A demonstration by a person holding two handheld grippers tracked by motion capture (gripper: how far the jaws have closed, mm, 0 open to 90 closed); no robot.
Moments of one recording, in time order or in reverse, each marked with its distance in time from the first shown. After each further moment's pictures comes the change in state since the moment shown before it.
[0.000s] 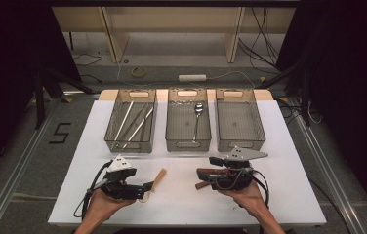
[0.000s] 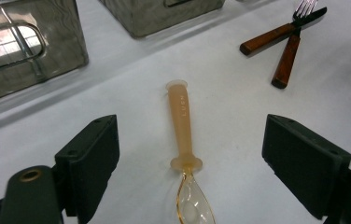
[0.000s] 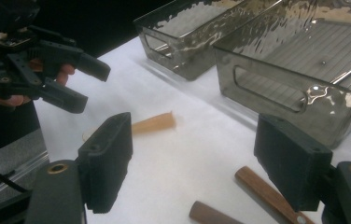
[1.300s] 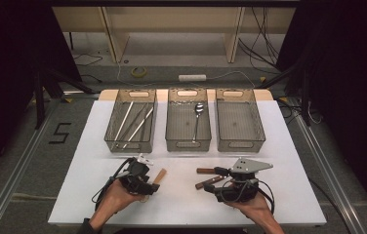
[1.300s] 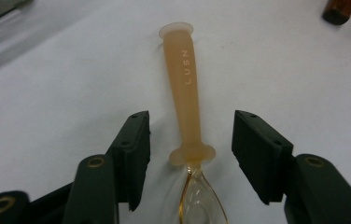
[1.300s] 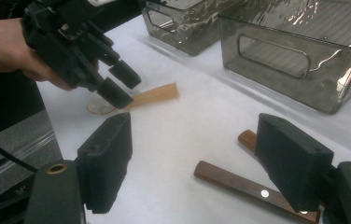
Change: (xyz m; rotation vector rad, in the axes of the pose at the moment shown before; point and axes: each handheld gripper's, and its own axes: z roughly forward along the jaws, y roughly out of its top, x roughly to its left) left arm -0.004 0.015 0.056 0.325 0.021 0.045; right arm 0.008 -0.021 -0.014 0.041 -0.010 -0.018
